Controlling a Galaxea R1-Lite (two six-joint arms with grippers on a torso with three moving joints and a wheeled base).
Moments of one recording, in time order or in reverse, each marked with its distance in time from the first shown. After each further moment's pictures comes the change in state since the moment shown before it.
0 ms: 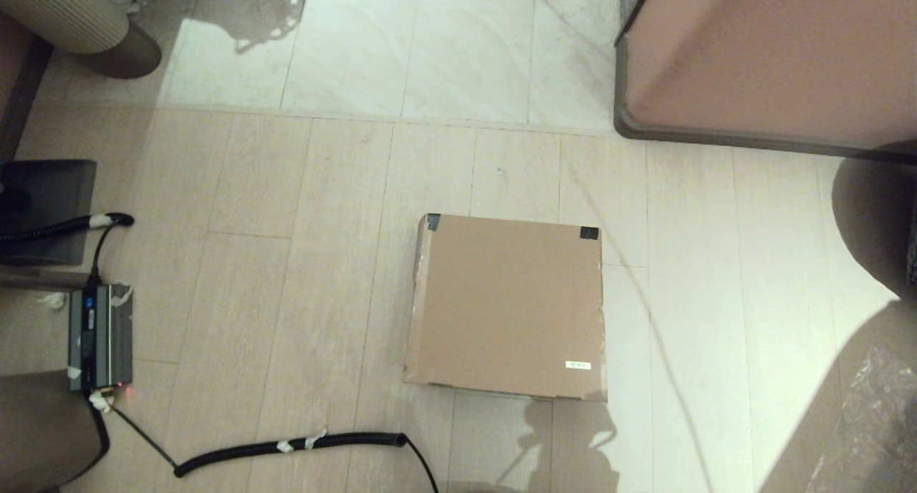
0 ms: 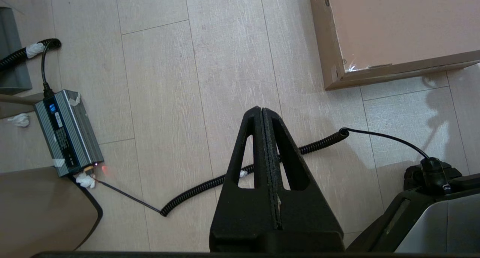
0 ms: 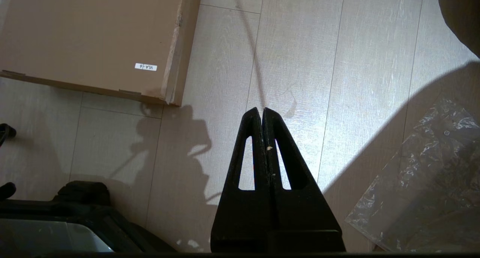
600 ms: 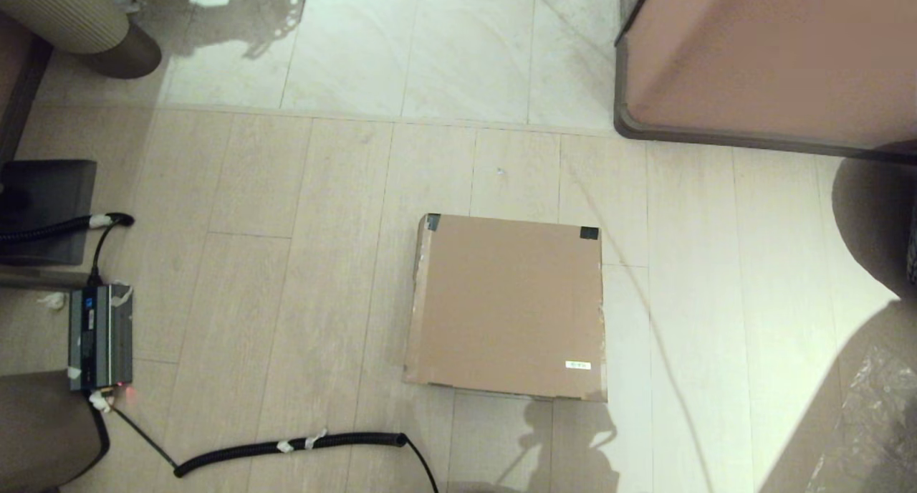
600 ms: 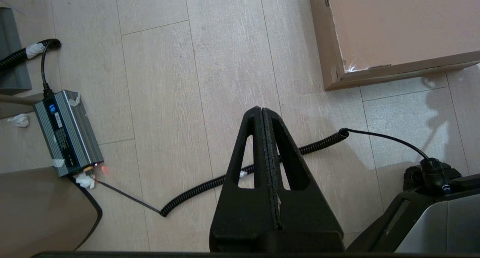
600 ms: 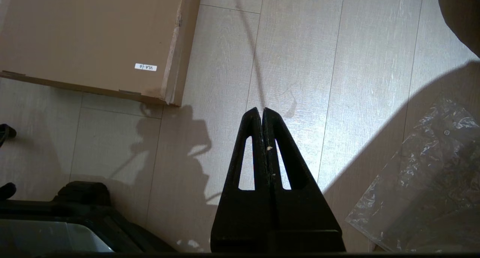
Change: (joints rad) left arm 0.001 0.001 0.000 -0.002 -0.001 -0.001; right arm 0.000 0.000 0.000 0.000 -0.001 0.001
